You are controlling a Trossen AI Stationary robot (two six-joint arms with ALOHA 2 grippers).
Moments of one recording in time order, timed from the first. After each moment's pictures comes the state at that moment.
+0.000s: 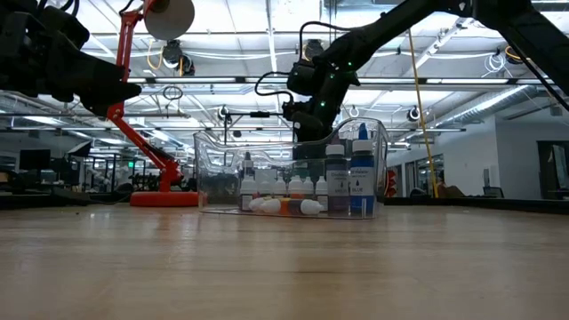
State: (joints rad) left arm -0.10 0.07 0.03 0.00 -0.16 -0.06; right arm -0.56 2.06 1.70 -0.73 -0.11 -0.20
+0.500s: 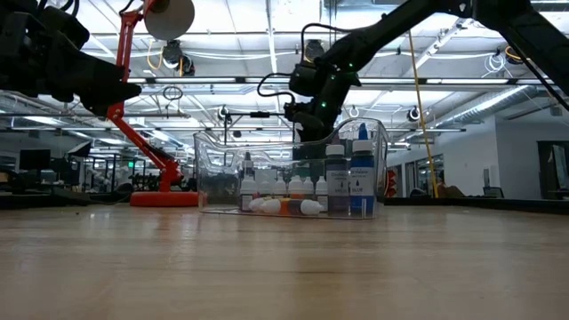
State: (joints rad) left arm -0.10 0.07 0.03 0.00 -0.16 -0.06; right arm -0.58 2.06 1.70 -0.73 -0.11 -0.20
